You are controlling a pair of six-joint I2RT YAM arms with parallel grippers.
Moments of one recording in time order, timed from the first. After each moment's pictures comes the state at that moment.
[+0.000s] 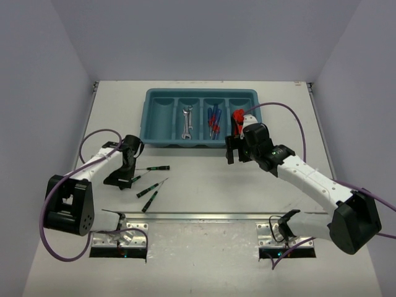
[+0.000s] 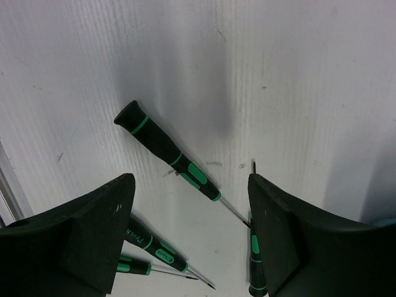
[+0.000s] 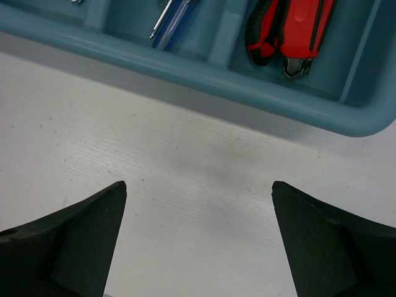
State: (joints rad) left arm -0.15 1.33 0.75 -0.94 -0.47 -1.73; right arm 0.55 1.22 0.79 -0.33 0.15 0.24
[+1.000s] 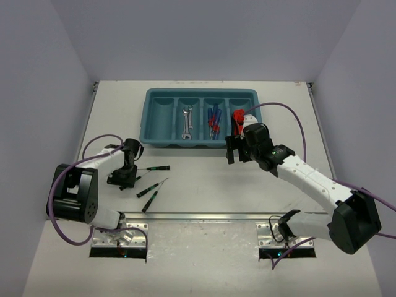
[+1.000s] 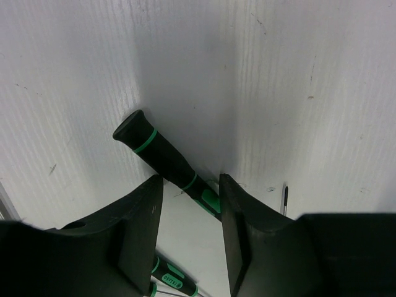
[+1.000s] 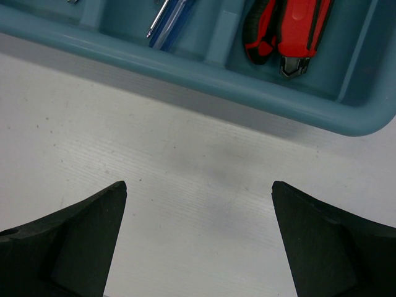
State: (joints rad) left arm -0.10 1.44 0.68 -0.81 -0.38 -1.70; right arm 0.55 1.22 0.78 -0.33 0.15 0.24
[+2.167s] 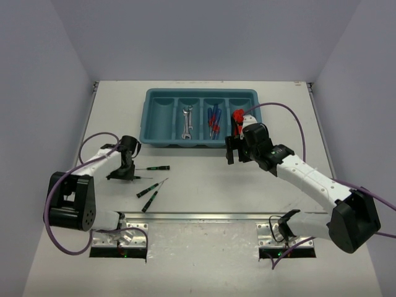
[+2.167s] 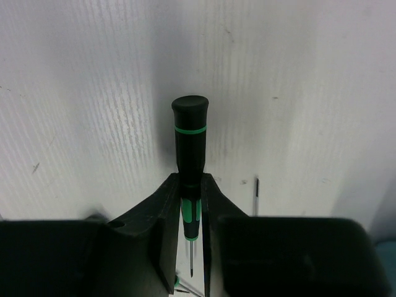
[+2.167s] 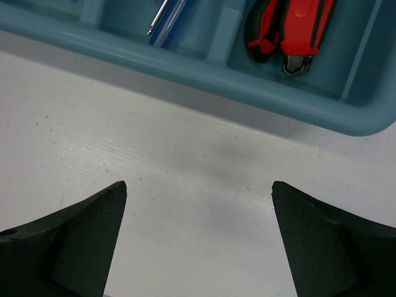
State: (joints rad) left arm -0.08 1.38 0.69 -0.81 -0.39 -1.70; right arm 0.55 1.23 0.78 -0.33 0.15 0.24
